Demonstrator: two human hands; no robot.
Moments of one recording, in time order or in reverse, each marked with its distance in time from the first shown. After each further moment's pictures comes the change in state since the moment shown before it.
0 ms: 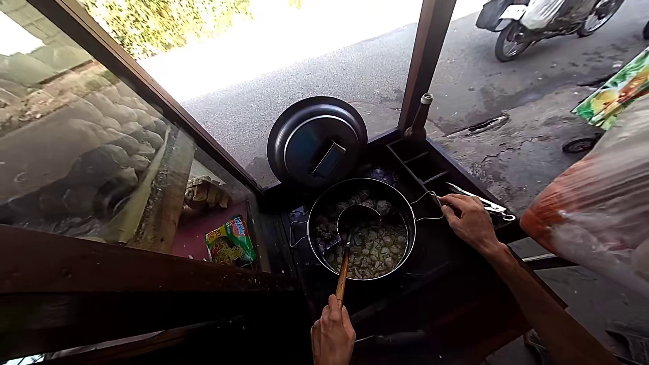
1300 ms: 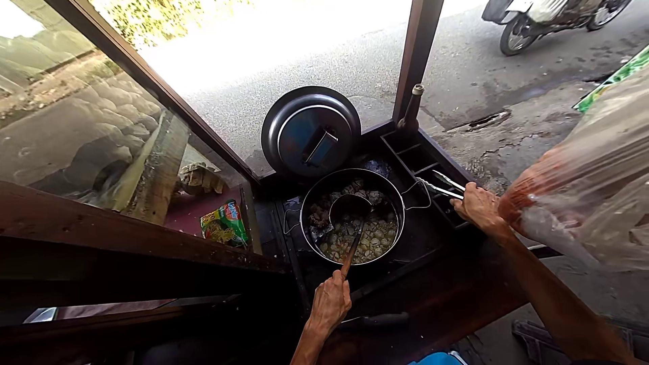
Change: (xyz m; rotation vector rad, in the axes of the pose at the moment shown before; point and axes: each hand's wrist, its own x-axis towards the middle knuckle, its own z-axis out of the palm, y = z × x) left_hand 0.032 0.014 0.010 0.064 -0.362 0.134; right_hand 0.017 0.003 -0.046 -0.380 -0.399 0.491
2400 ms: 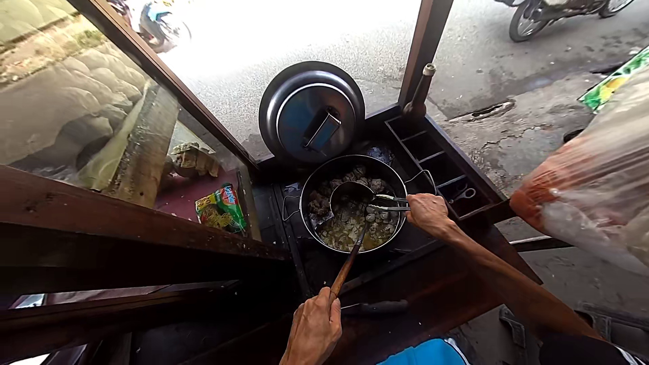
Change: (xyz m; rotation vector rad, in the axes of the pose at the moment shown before) left_hand -0.080 -0.010 -0.025 -0.074 0.022 -0.063; right_hand -0.054 -0.103 0.026 -0.222 -0.219 -0.353
